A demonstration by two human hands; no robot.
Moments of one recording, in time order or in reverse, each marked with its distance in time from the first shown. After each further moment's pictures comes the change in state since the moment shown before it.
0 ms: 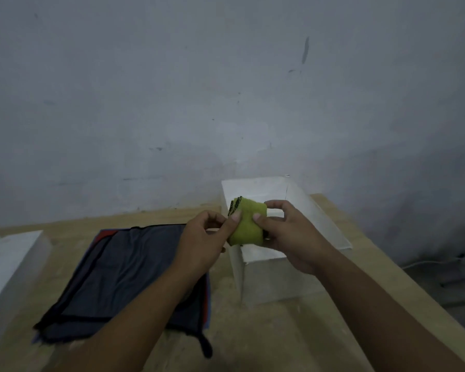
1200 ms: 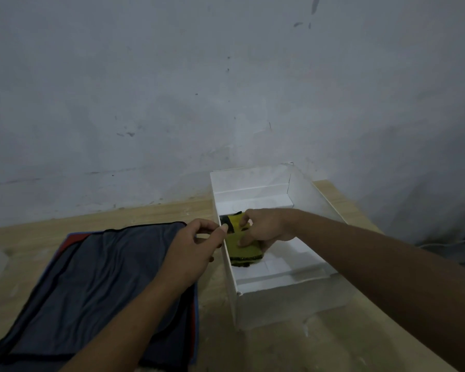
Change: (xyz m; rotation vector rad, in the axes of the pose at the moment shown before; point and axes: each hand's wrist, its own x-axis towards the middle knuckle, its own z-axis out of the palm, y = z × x) left_hand 0.054 -0.043 0.016 0.113 -0.082 -0.114; right_hand 0.156 0.041 -0.030 -0.839 -0.433 0.461
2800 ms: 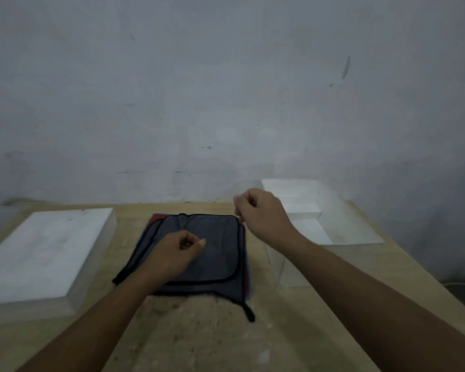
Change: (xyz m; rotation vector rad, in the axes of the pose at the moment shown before) left_hand -0.125 -0.013 -0.152 0.415 0.048 0.017; right_hand -0.149 -0.115 0.160 0.075 0.779 -0.613
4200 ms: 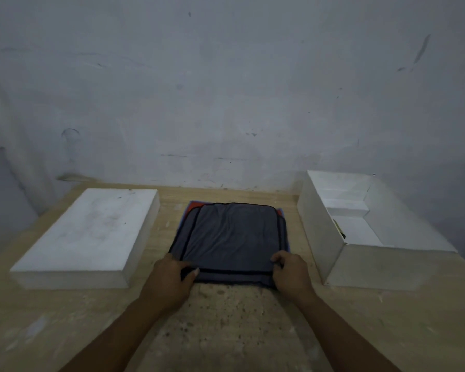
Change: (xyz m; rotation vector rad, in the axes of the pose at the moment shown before) left_hand -0.038 -0.142 -0.025 0.354 0.013 -0.143; right_hand -0.041 0.126 0.122 -0.258 -0.106 0.283
